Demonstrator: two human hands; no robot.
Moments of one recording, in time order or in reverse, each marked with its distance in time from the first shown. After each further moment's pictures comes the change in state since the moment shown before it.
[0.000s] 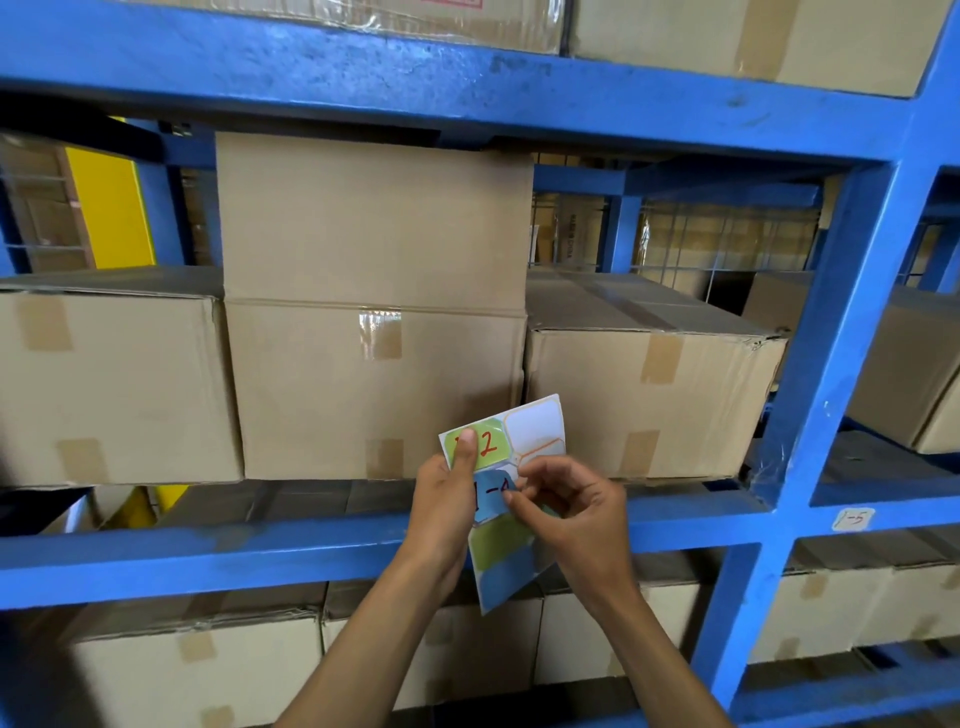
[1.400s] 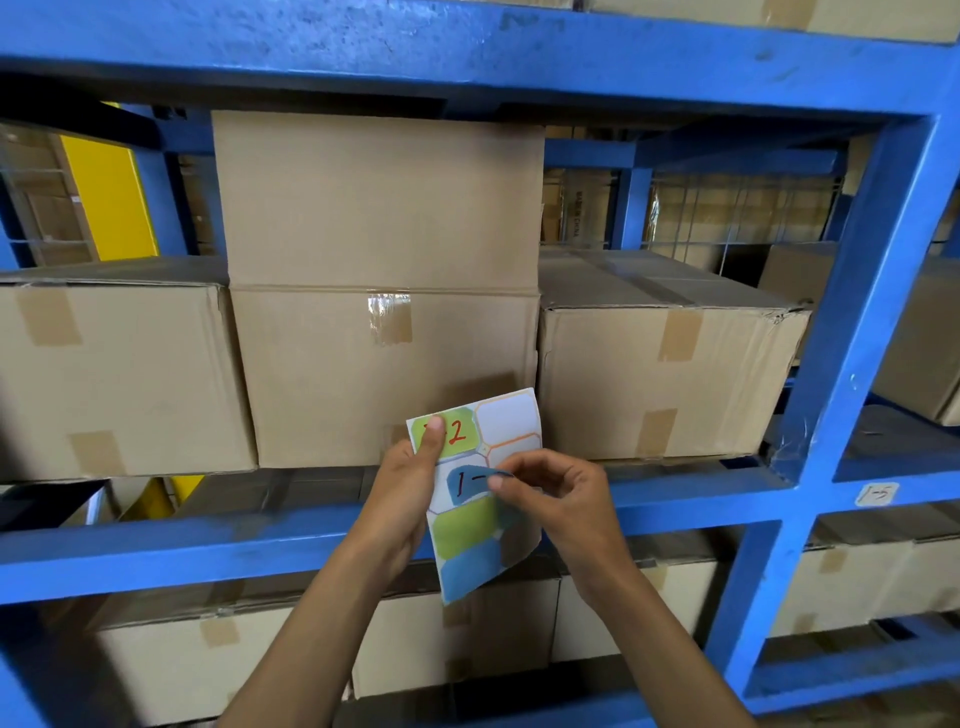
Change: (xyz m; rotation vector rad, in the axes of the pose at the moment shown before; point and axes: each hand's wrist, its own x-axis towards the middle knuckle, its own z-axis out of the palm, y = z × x) left_hand 0.009 0.006 -0.053 0.052 -0.041 -0.070; right_hand 0.001 -0.002 0.025 0.013 -0.066 0.214
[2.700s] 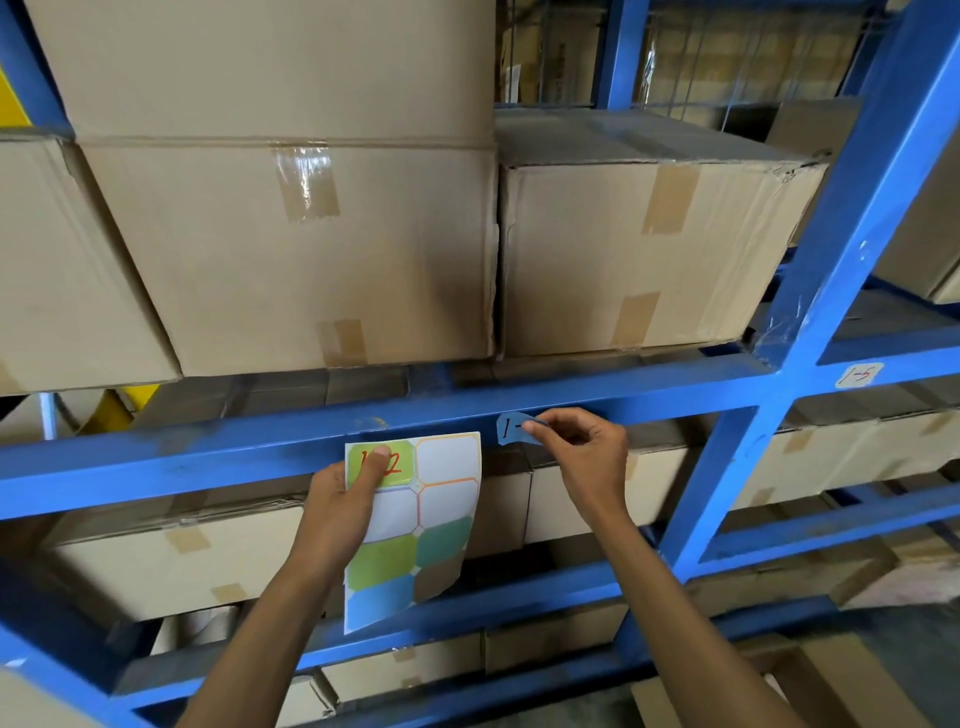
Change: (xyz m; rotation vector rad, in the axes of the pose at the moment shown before) left_hand -0.029 -0.099 -0.029 0.346 0.263 -0.186; right_hand 0.001 0.141 -0.077 -0.258 0.316 -0.044
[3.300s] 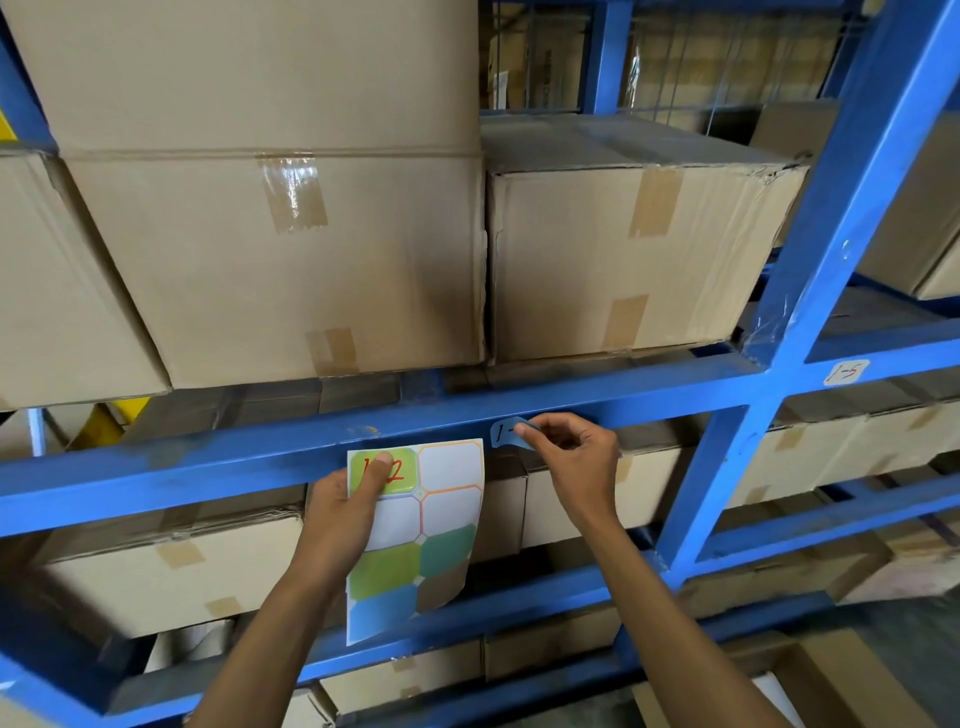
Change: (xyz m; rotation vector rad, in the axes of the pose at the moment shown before) left_hand 0.001 0.000 0.006 0.017 -0.023 0.009; right_hand -0.001 0.004 0.005 0.006 0.045 -0.022
